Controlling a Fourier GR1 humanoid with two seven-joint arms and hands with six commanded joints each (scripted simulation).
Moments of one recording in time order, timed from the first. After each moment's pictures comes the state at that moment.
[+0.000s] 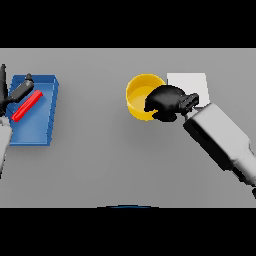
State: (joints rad) left arm -0.44 0.51 -0.05 -1.18 -0.39 0.09 0.46; right arm -0.75 -0.43 0.58 -1.29 0.76 0.62 -0.07
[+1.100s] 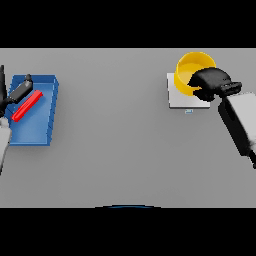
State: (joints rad) left arm -0.42 0.52 -0.05 -1.22 -0.40 0.08 0.50; right arm -0.80 -0.50 0.40 -0.82 0.83 0.35 -0.13
